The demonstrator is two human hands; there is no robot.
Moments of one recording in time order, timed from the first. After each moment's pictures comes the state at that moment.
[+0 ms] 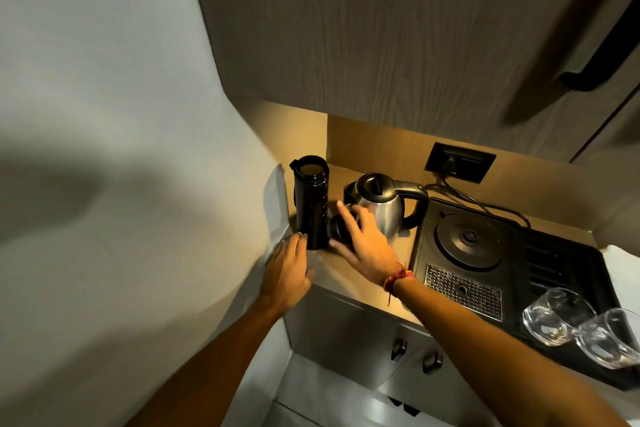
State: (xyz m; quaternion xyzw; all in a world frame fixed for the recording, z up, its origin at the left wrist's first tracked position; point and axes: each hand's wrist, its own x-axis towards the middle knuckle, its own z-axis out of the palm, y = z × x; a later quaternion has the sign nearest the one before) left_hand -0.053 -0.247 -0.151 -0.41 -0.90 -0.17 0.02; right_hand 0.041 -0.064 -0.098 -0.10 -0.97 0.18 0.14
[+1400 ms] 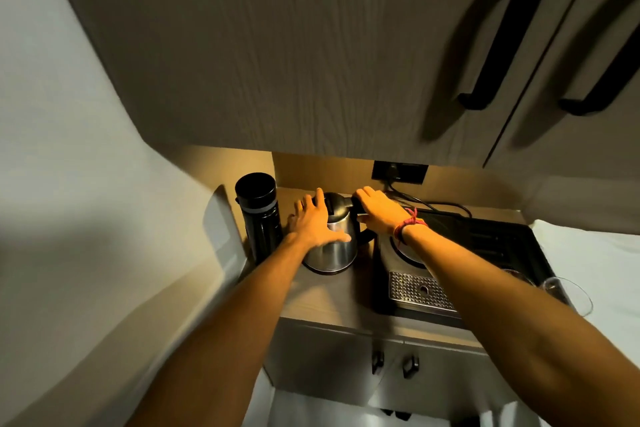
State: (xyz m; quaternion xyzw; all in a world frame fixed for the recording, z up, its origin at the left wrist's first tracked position) left_hand -0.082 -0.076 -0.050 -0.43 -0.88 -0.11 -0.15; right_hand 0.057 0.009 0.050 -0.31 -0.93 0.19 -0.03
